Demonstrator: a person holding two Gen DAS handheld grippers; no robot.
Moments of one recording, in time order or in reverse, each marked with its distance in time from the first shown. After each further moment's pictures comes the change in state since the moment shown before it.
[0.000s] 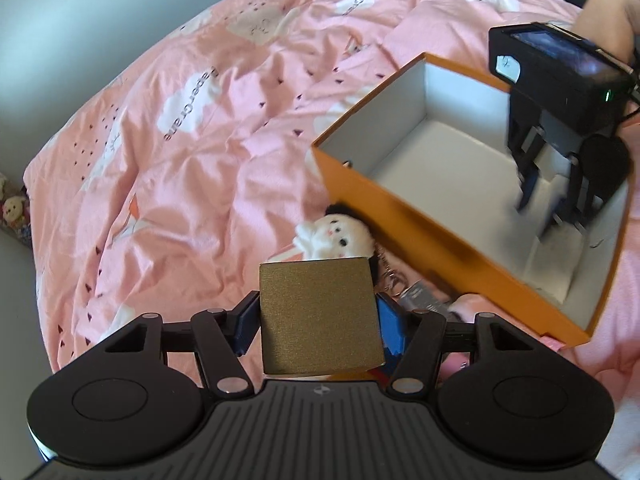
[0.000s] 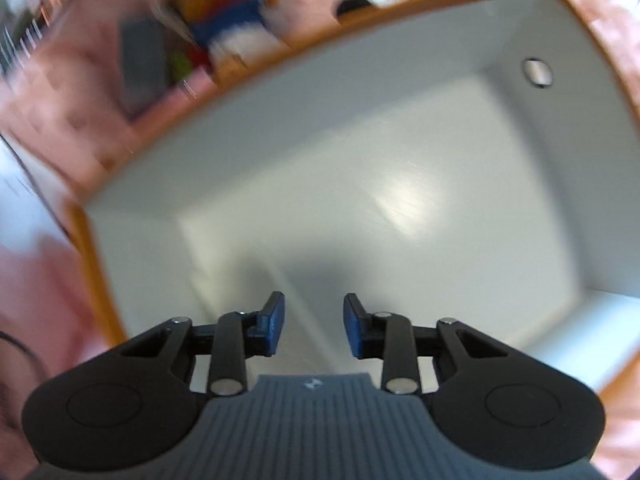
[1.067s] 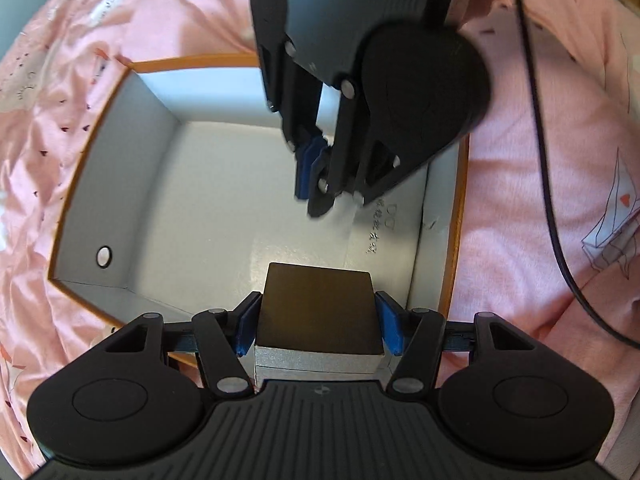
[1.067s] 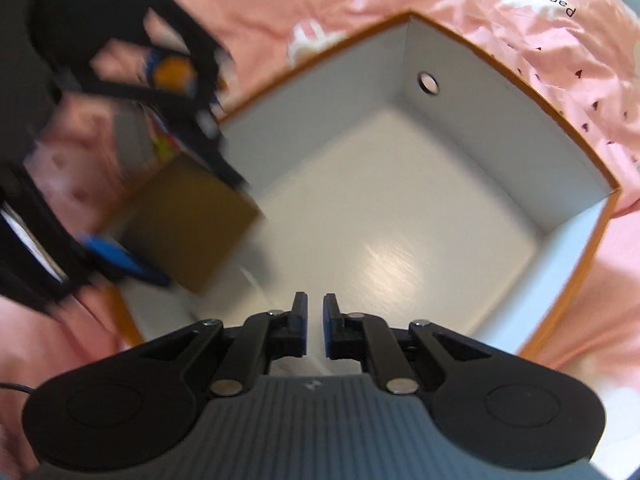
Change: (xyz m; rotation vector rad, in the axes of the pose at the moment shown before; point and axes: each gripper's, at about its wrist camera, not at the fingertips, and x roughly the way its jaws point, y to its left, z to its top) left arm 0.058 -0.154 0.058 0.466 0.200 -0.324; right arm -0.016 -0.031 -0.078 0.309 -0.392 0.059
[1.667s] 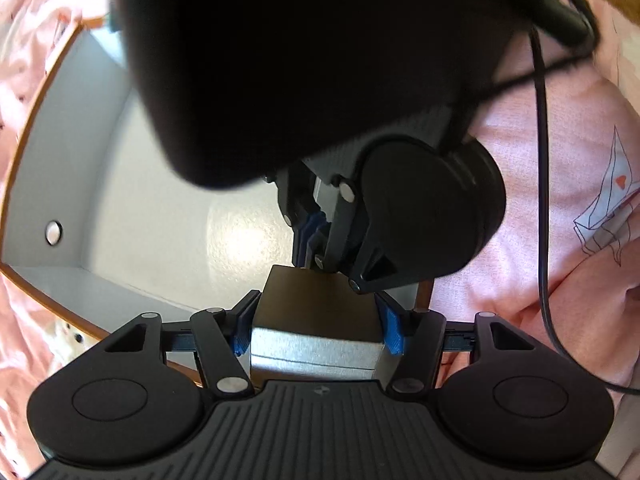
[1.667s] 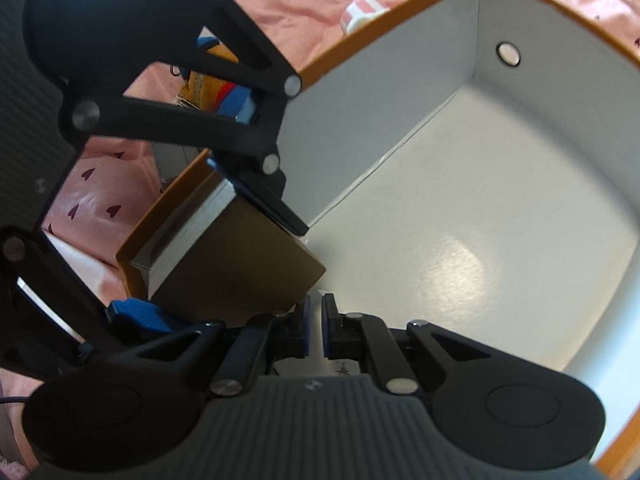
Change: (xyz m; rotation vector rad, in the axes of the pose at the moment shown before) left arm 0.031 0.006 -0.015 -0.025 0.100 -0.118; right arm 0.067 0.024 0.011 0.057 0.003 0.144
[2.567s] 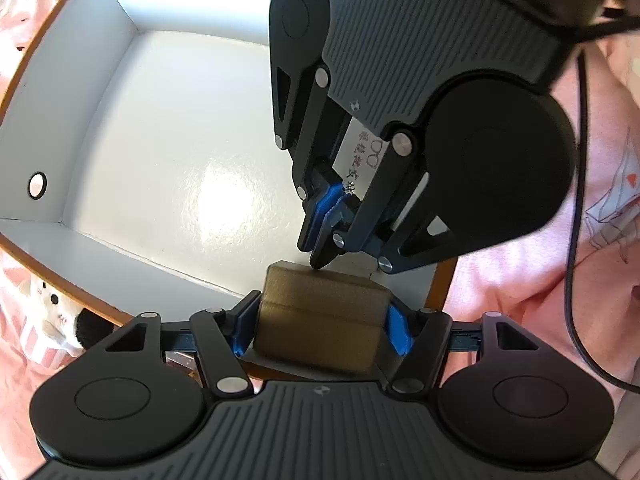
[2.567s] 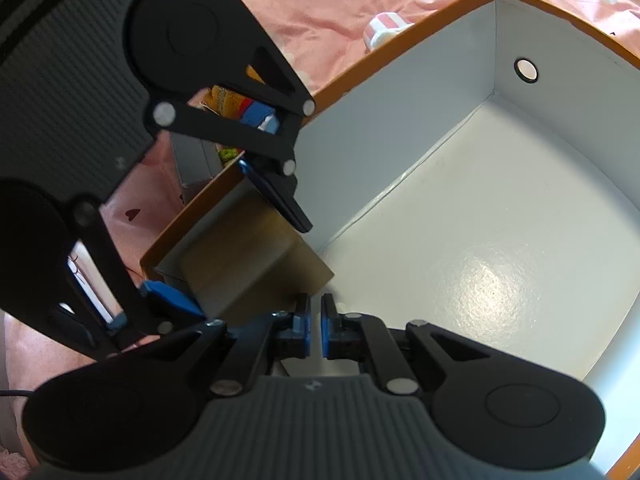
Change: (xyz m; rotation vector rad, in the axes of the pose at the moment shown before) left arm 0.011 0.033 -0.047 -0.064 0.021 -0.042; right arm 0.010 0.030 0.007 -0.037 -0.049 0.033
